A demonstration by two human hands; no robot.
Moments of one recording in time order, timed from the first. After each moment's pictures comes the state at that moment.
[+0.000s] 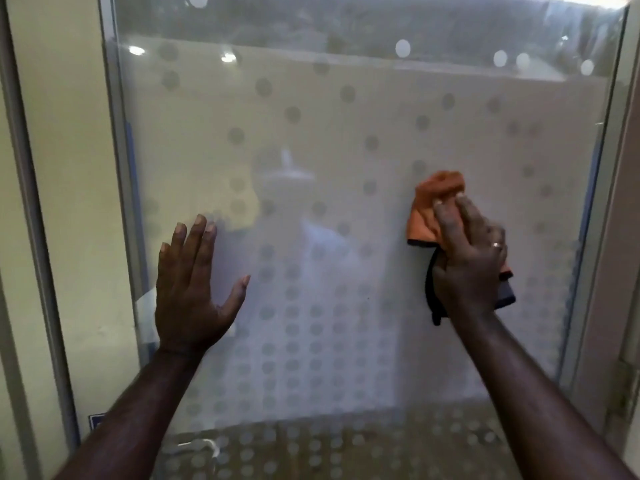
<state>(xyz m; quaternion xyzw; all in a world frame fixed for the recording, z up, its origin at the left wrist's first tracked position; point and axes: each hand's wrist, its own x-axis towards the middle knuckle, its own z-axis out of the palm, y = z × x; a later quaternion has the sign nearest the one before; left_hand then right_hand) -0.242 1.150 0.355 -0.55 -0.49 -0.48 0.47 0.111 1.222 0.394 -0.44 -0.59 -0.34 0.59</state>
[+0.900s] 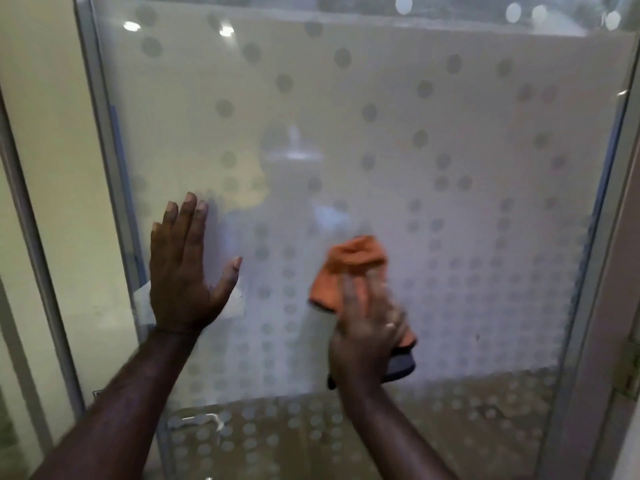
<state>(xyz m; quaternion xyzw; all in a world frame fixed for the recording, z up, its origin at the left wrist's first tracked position) -0.240 1.149 0.354 -0.56 -0.47 -0.51 0.45 -0.022 1.175 0.276 -0.46 -0.57 -0.25 0.63</state>
